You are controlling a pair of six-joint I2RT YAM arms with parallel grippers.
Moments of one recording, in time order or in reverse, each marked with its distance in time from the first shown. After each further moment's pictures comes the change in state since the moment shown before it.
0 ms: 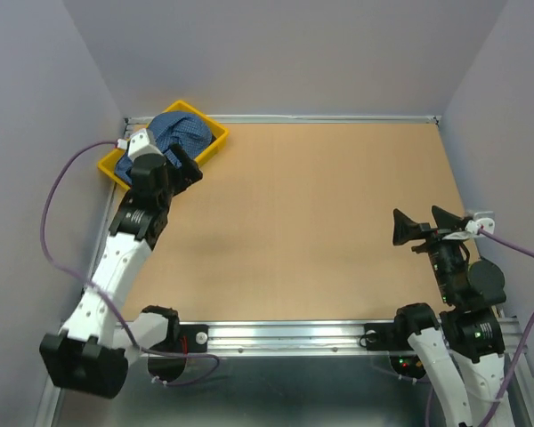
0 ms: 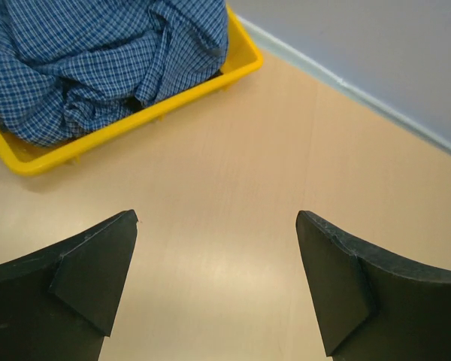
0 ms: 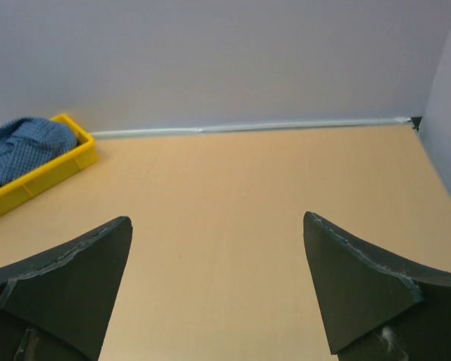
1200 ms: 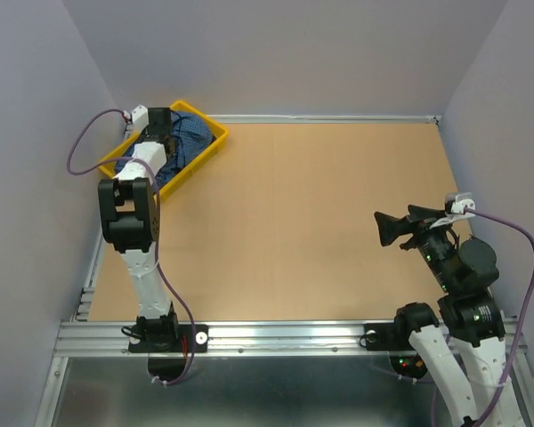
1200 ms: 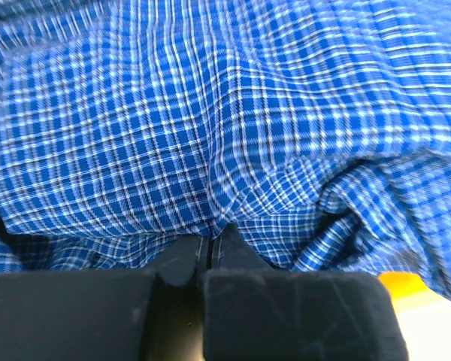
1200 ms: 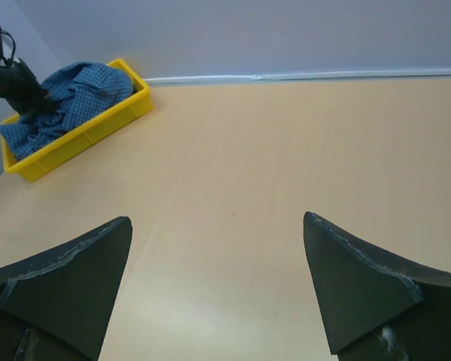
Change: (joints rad) left arm 0.240 1.165 0.697 0.029 -0.130 -0.086; right arm 0.000 0.170 0.063 -0.074 -0.197 0.100
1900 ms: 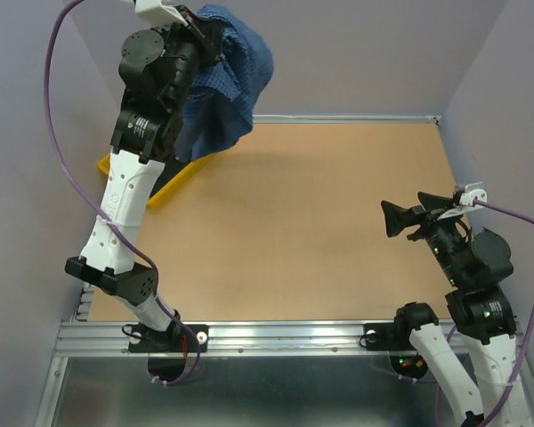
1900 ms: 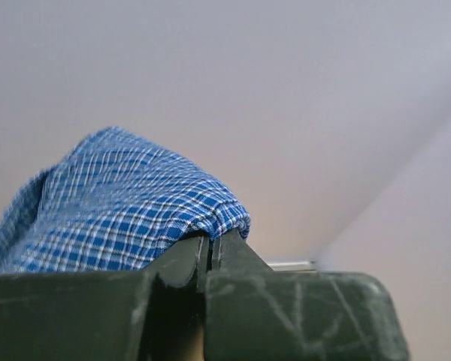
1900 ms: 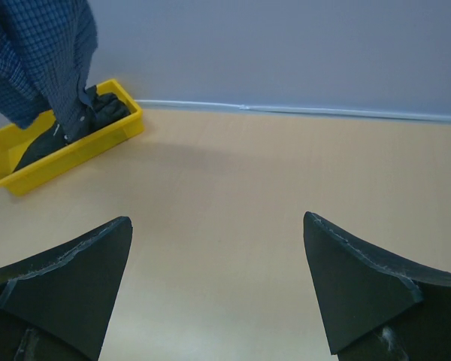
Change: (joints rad) left arm -0.399 -0.457 0.528 0.008 0.247 0.237; right arm 0.000 0.084 0.135 -0.005 0.018 -0.081
